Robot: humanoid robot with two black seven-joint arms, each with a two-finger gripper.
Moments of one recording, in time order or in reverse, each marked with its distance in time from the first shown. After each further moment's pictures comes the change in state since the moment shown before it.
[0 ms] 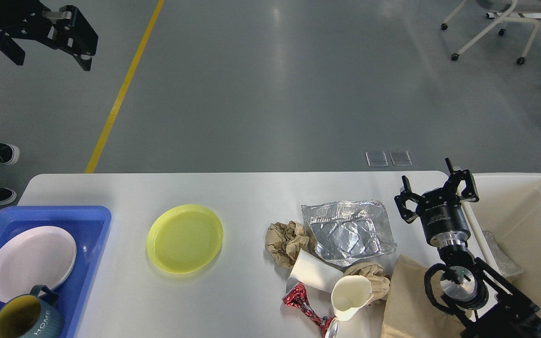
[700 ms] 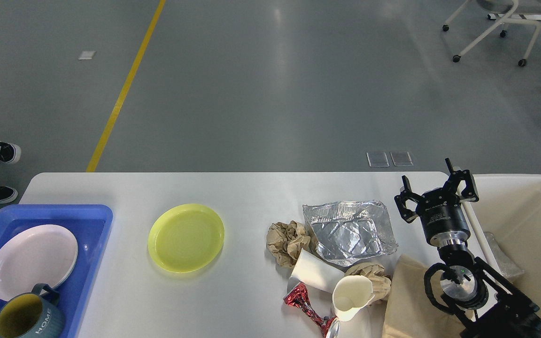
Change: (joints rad) left arm 0.735 0.584 -0.244 0.390 0.417 0.000 0.005; right arm 0.000 0.000 0.000 0.000 0.000 0.000 0.000
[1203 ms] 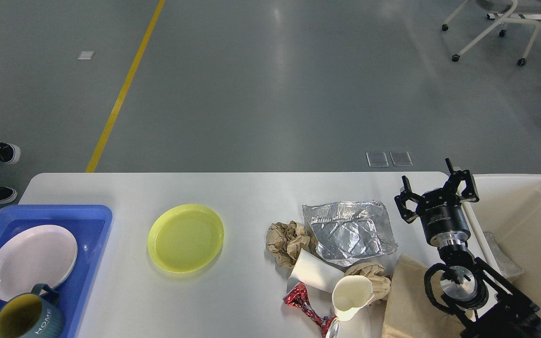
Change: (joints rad) left arm 0.602 0.131 -0.533 -0.001 0.000 0.023 0.002; right arm 0.000 0.000 0.000 0.000 0.000 0.001 0.000
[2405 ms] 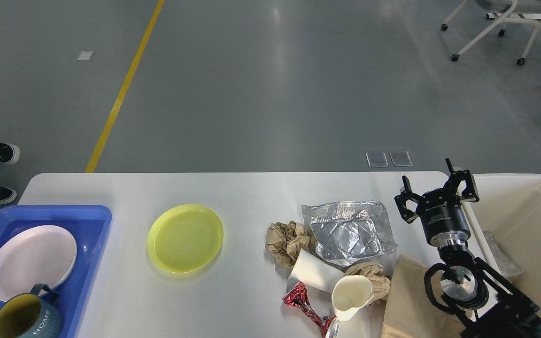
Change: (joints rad) left arm -0.085 0.014 0.078 -0.017 0.016 -0.022 -0.009; right arm 0.000 -0.001 0.000 0.000 0.000 -0.001 0.000
